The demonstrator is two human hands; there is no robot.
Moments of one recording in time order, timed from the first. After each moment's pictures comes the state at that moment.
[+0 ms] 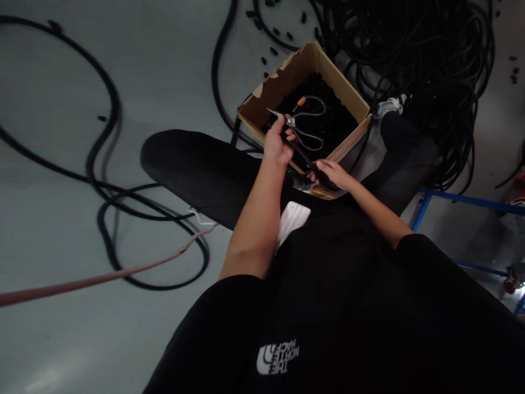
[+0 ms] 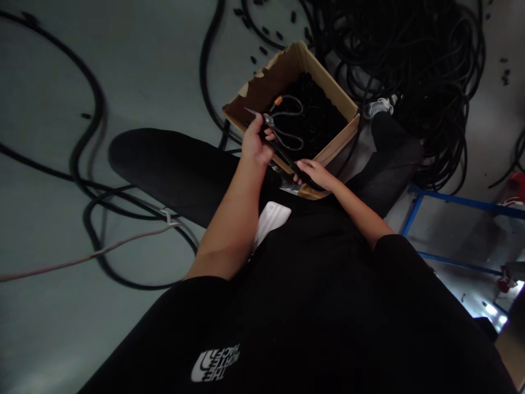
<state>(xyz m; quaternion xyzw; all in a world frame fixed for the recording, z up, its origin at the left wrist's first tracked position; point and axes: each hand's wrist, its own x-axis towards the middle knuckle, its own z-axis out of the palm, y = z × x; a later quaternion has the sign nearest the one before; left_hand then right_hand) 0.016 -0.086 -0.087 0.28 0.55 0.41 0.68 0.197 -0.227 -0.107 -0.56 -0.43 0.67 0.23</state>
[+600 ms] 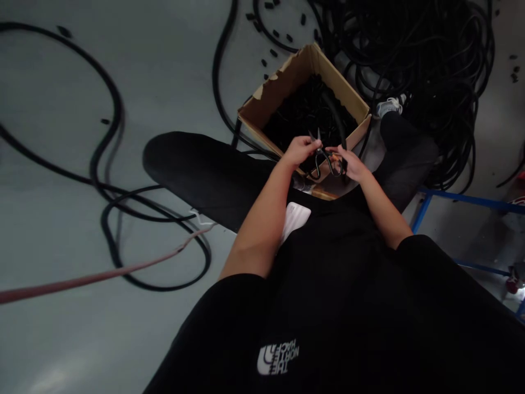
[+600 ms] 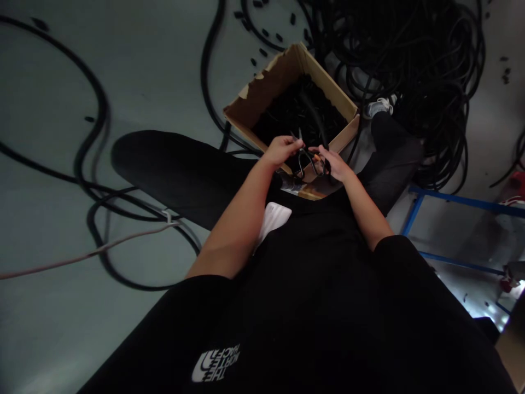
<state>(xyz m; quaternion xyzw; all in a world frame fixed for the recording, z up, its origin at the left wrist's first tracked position) 0.033 -0.108 -0.136 0.48 0.51 0.25 0.67 0.258 -0.205 -0.124 -0.52 -0.26 0.73 0.36</state>
